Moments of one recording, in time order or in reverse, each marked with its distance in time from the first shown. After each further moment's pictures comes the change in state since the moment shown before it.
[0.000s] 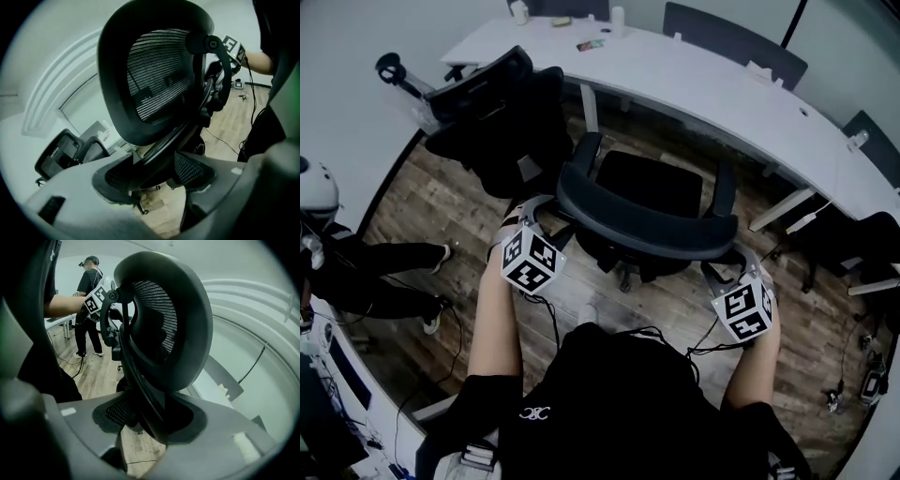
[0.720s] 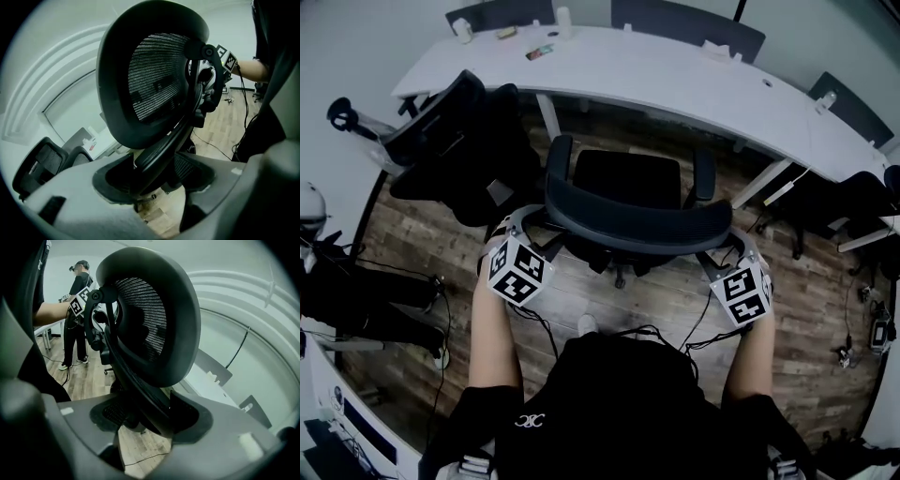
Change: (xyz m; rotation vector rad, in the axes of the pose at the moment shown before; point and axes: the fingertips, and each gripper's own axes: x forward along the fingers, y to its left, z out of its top) left arm 0.040 0.020 0.025 0.054 -0.074 -0.168; right arm 0.022 -0.039 -0.003 0.198 0.033 -0.129
